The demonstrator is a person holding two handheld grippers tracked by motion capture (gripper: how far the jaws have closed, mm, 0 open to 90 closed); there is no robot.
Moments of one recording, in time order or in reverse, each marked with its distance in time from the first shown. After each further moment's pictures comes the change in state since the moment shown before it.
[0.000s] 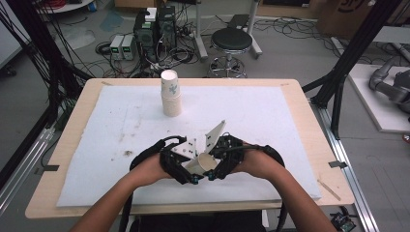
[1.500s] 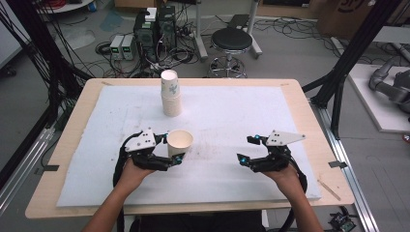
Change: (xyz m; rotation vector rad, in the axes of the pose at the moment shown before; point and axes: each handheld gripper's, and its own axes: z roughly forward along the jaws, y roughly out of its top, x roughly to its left) left arm 0.009 -0.078 -0.040 -0.503 0.331 -0.252; right arm 0.003 -0.144 -0.023 -0.590 -0.331 0.443
